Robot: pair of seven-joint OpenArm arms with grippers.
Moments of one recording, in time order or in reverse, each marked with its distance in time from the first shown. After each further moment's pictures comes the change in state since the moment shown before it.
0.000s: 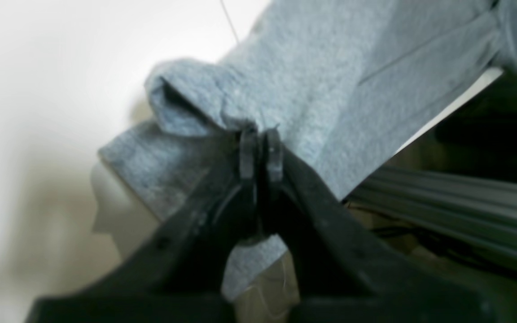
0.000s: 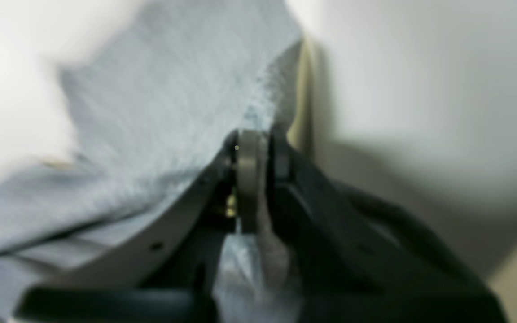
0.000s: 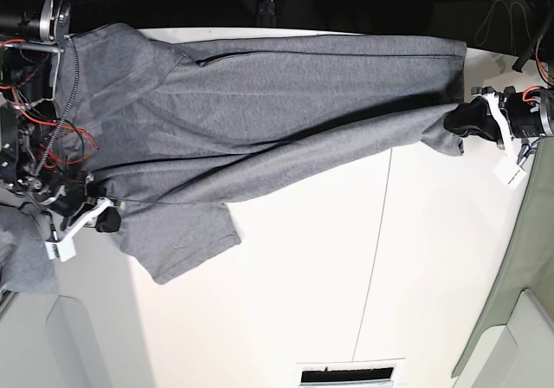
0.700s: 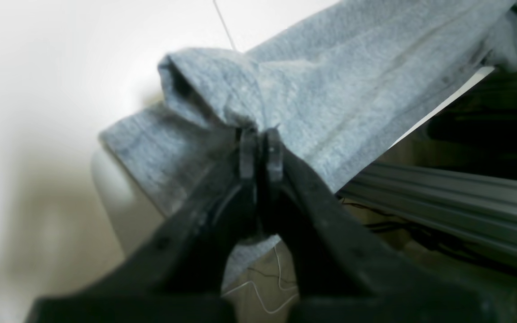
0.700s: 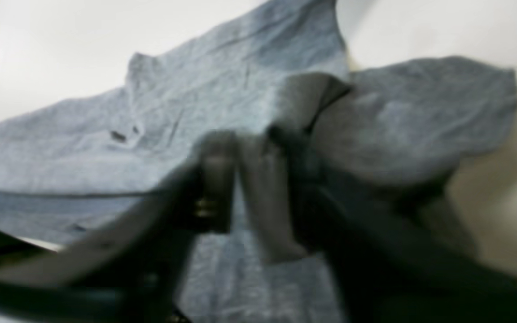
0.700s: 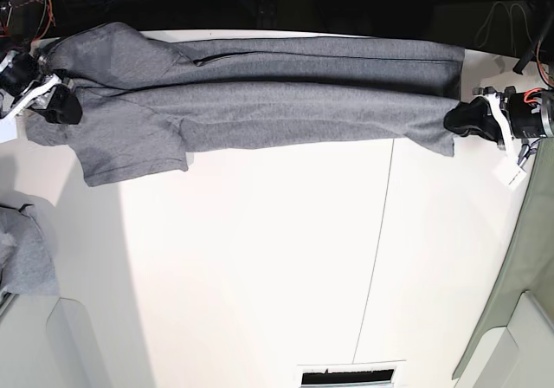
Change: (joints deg) left arm 0.0 -0.1 0.0 0.0 -1.5 0.0 1.8; right arm -37.8 3.0 15.8 33.2 19.6 0.2 -11.5
